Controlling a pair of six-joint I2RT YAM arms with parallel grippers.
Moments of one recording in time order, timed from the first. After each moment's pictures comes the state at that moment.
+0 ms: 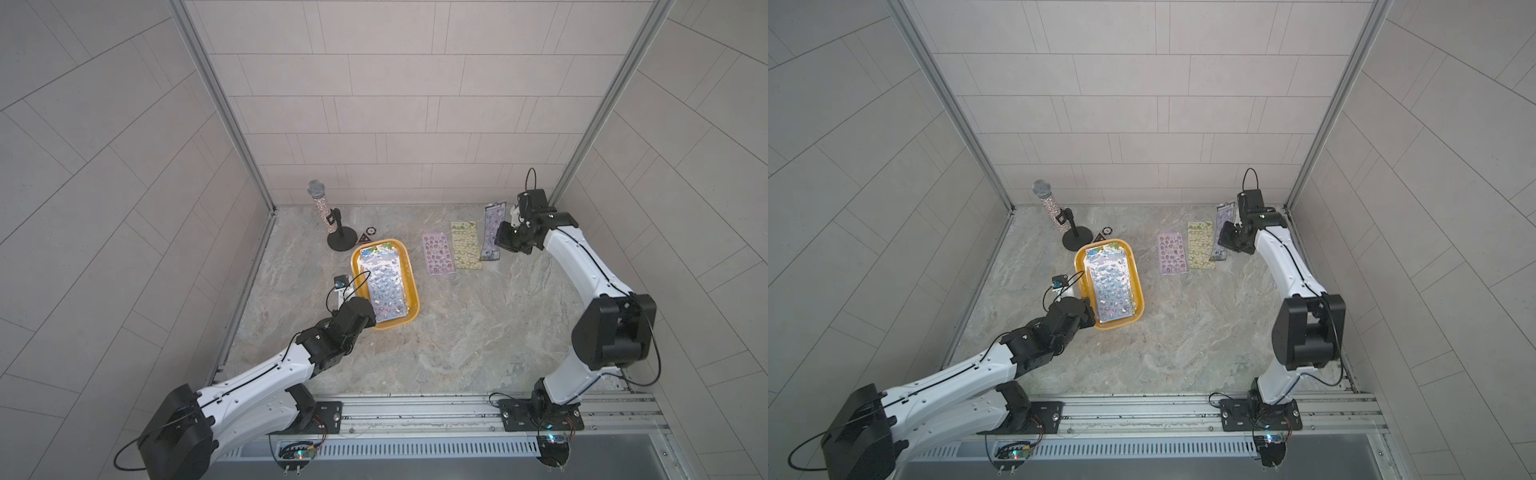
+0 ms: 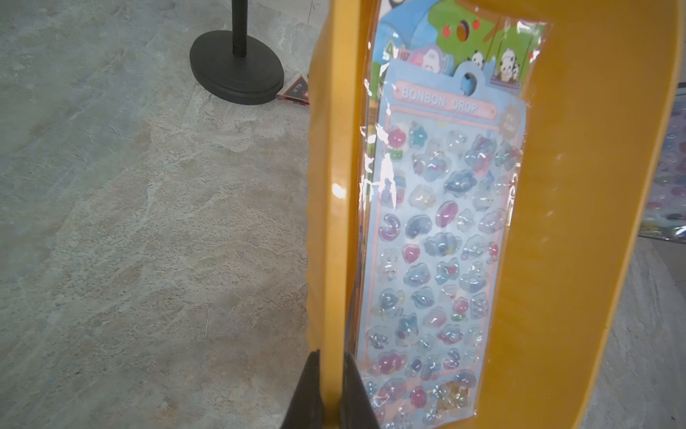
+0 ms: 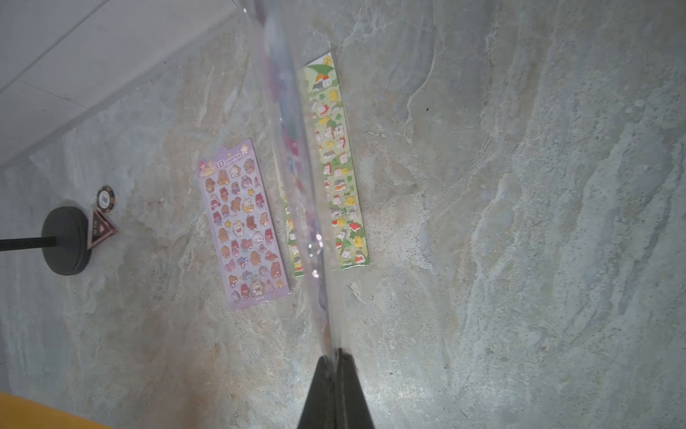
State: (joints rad) left arm -0.79 0.95 0.47 -0.18 -0.51 -0.77; right arm 0.01 1.72 1.60 -0.91 -0.12 0.40
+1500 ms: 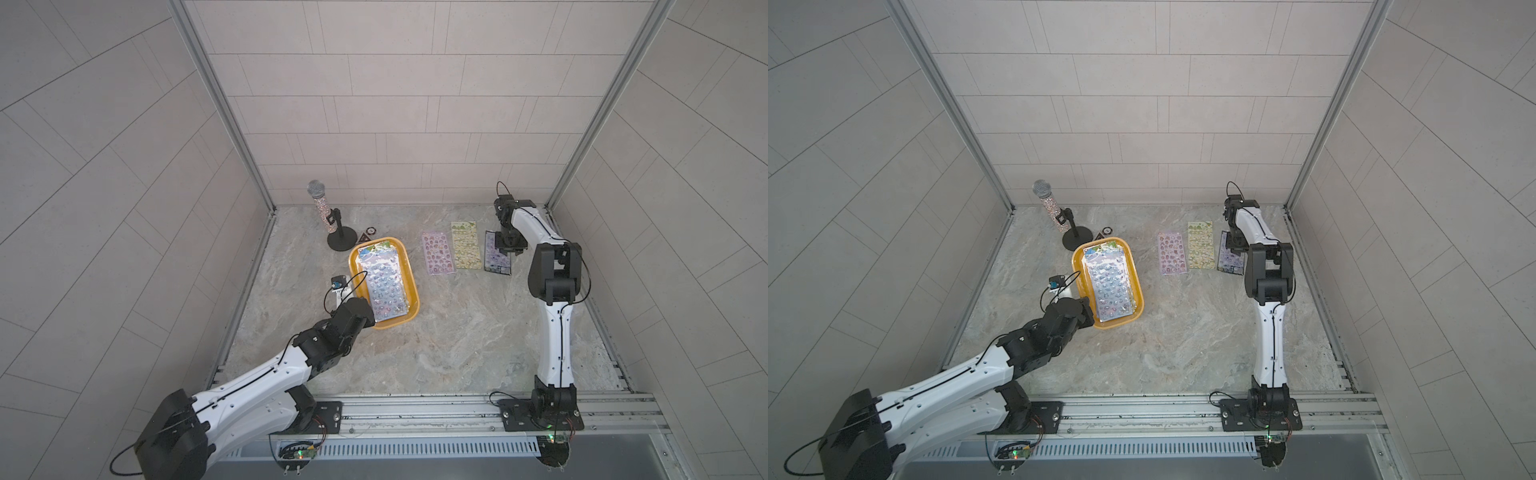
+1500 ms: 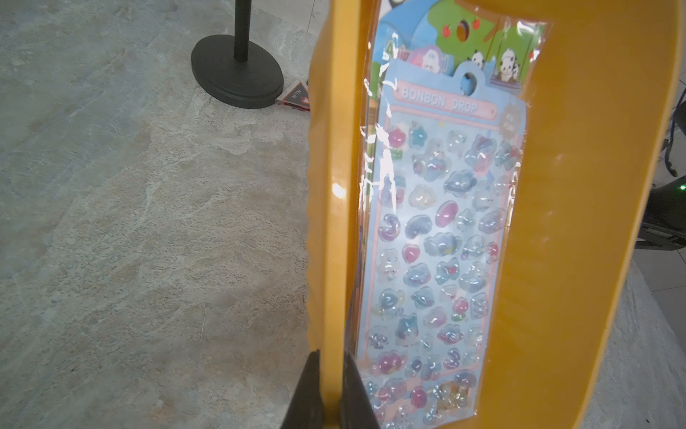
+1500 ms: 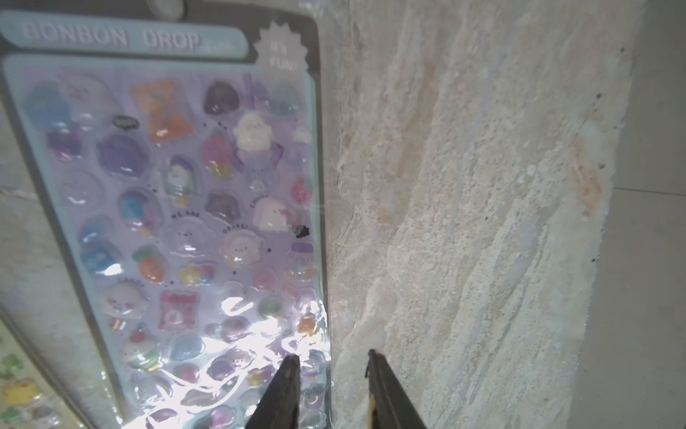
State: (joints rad) left arm -0.79 0.93 0.46 -0.18 -0.50 -0.79; right arm -0.02 2.37 2.10 -1.18 0.33 0.25
